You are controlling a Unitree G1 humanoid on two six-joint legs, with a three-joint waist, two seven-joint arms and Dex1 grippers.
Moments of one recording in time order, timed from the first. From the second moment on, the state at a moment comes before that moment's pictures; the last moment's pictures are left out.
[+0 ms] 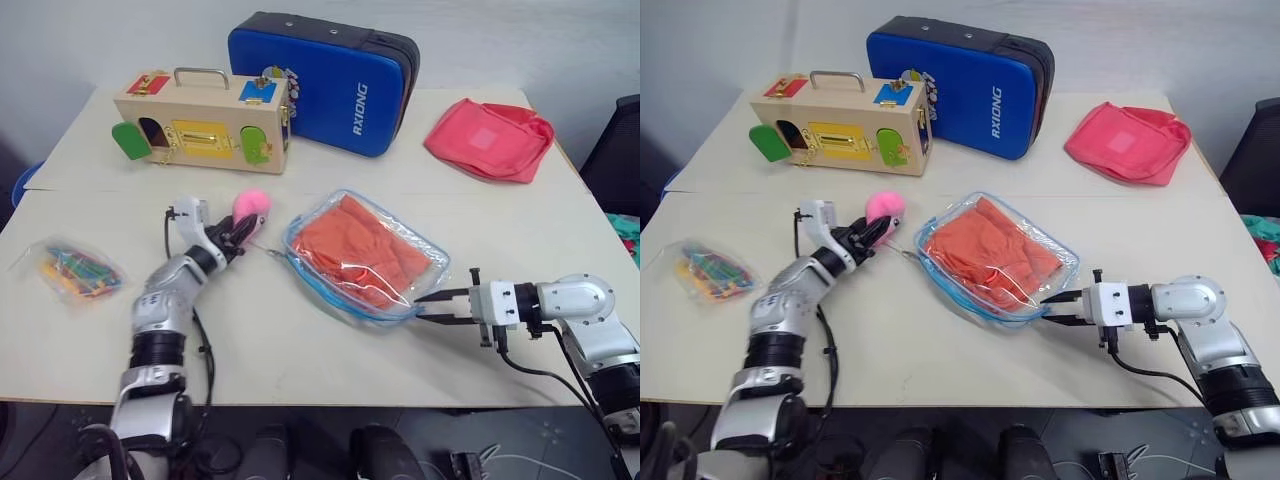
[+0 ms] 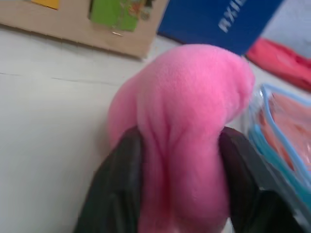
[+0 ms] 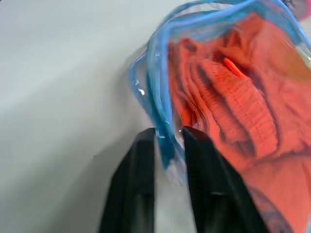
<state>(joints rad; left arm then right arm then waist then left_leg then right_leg) -0.56 0.38 0.24 0.40 -0.42 0.34 -0.53 -0.35 -0.85 0.12 0.24 0.31 -0.44 1.31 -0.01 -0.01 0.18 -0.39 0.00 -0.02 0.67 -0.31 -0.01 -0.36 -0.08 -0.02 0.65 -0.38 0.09</state>
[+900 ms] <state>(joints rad) -0.89 0.45 -0.23 0.81 0.07 -0.68 -1.09 0.24 -0.78 -0.24 -0.51 0.62 0.09 1.06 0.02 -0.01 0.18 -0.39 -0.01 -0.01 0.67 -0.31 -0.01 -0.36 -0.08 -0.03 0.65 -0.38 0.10</state>
